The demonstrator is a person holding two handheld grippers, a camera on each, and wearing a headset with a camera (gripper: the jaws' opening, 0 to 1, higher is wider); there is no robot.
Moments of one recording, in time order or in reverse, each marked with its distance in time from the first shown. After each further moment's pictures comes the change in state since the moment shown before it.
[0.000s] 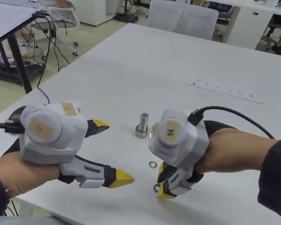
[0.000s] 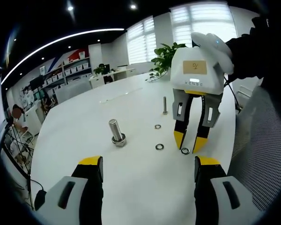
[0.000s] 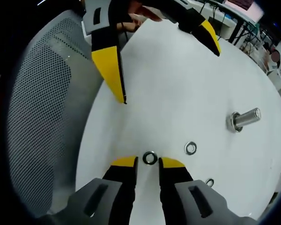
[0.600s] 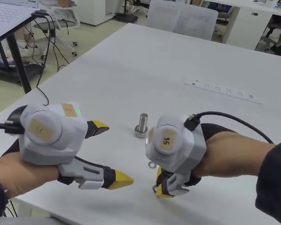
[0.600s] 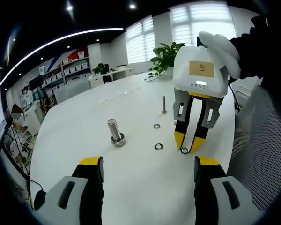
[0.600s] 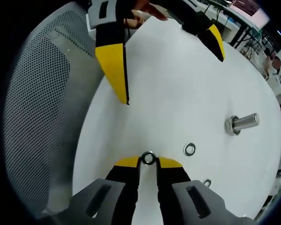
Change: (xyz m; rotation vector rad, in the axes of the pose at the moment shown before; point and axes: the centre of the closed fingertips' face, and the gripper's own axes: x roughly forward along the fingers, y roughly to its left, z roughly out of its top) left arm 0.003 -0.002 0.000 0.003 0.004 -0.009; right arm 0.000 0.000 -0.002 -0.034 0.023 -0.038
